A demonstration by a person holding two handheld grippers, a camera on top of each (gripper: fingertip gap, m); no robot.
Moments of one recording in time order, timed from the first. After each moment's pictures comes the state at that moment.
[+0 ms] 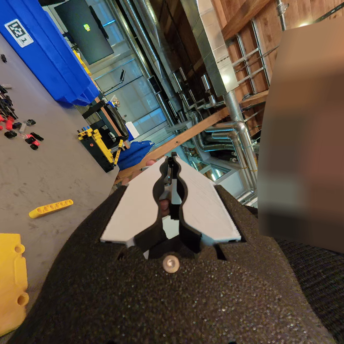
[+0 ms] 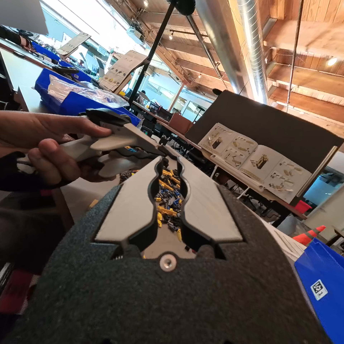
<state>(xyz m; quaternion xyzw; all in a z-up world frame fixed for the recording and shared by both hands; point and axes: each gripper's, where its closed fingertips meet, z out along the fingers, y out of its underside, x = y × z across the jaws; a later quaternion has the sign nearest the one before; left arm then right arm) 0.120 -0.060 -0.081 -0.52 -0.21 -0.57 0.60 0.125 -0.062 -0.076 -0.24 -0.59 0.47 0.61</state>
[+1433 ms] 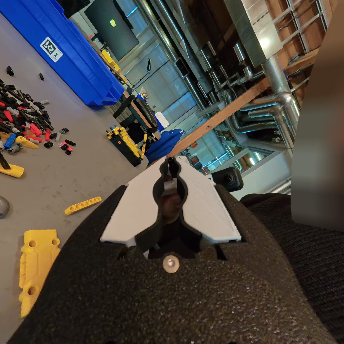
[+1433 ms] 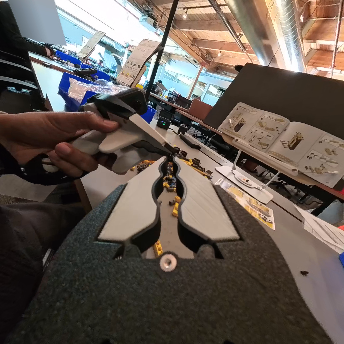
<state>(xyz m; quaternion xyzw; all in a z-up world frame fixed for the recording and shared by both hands) 0.123 -0.054 -0.091 -0.60 -0.18 -0.48 0.61 0.120 -0.061 -0.094 -0.28 -0.62 0.51 0.54</state>
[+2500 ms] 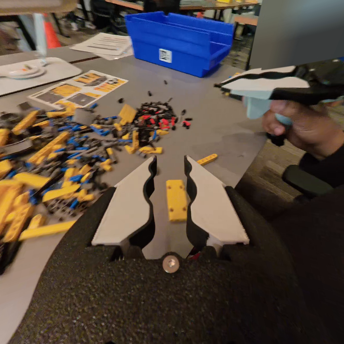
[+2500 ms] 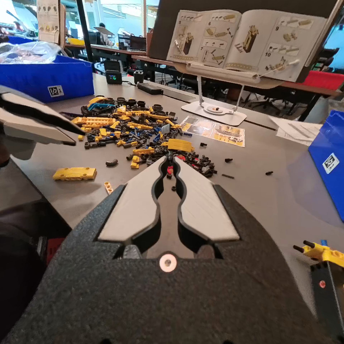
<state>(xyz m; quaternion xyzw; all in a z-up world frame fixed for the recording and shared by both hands) 0.074 -0.083 -0.161 -0.81 -0.07 0.01 0.58 0.124 0.045 -0.136 -0.49 -0.57 0.45 0.48</state>
